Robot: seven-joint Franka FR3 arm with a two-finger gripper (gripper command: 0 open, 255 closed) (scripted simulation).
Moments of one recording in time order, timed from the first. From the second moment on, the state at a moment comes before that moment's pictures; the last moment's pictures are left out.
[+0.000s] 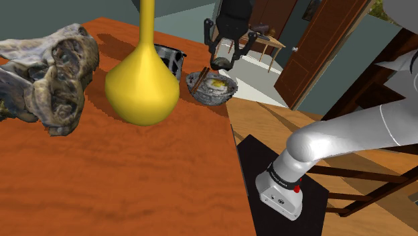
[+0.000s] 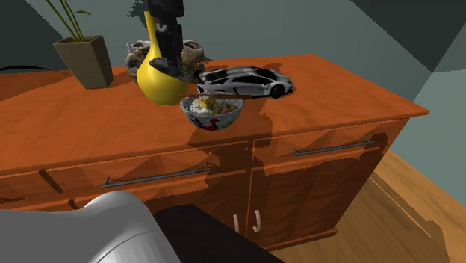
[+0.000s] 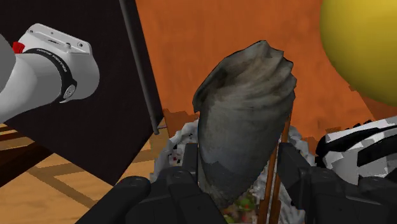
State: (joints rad) arm -0.27 -0.56 0.56 -1.93 0.29 1.41 1.25
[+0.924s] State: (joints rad) arm -0.32 -0.49 0.49 -2.02 0.22 1.54 1.11
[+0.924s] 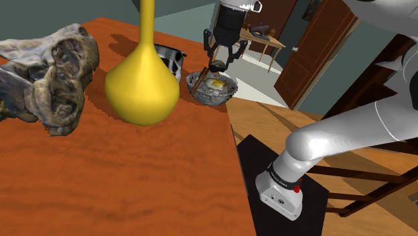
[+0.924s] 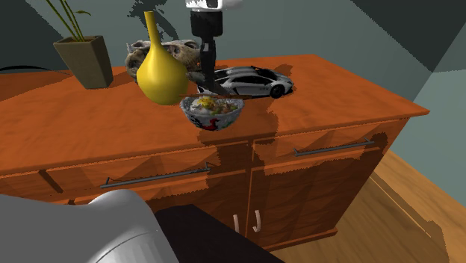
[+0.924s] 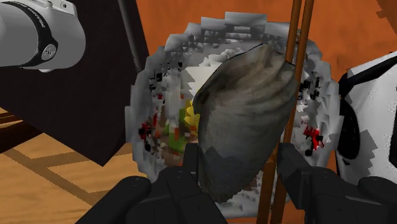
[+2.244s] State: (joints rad) arm -0.32 -0.50 0.50 -2.06 0.23 1.57 1.11
